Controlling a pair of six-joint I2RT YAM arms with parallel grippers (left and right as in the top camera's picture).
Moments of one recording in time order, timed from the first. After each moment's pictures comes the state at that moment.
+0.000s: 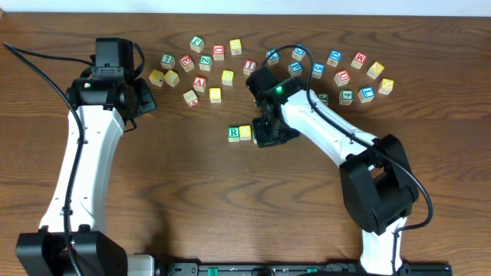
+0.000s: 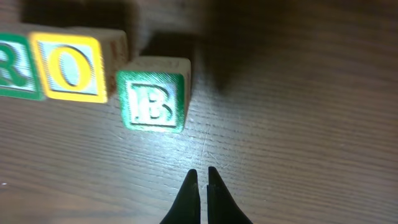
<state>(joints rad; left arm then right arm) 0.01 1.55 1.39 -0.97 -0.19 -0.38 0.58 2.06 1.57 -1.03 -0.06 0.37</state>
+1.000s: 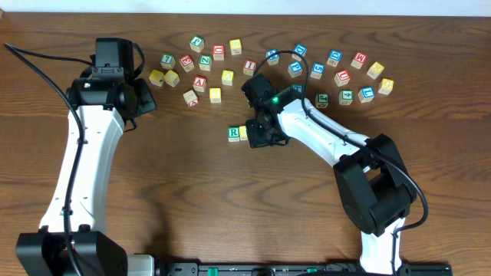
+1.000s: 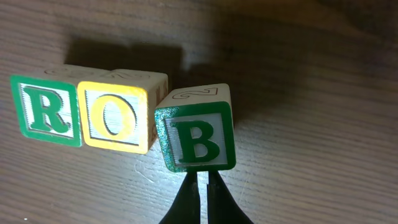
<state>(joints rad) 0.01 1.55 1.39 -0.97 -0.19 -0.38 0.61 2.06 1.49 -0.81 -0.08 0.40</state>
